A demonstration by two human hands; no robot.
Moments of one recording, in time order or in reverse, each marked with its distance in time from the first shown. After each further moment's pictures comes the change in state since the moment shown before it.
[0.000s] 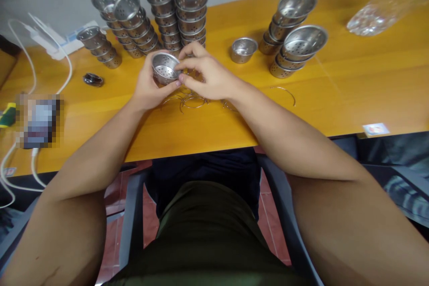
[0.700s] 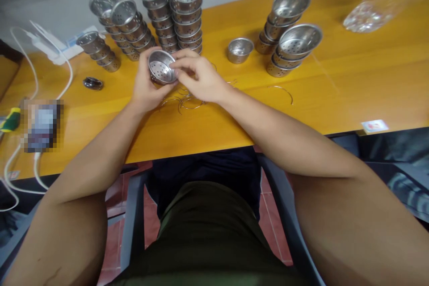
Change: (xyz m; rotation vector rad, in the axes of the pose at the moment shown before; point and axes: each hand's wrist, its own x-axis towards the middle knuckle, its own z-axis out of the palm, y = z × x) left_hand -0.001 -0.003 -0.008 0.064 0.029 0.070; right_hand 0.003 0.007 0.024 0.140 0.137 0.034
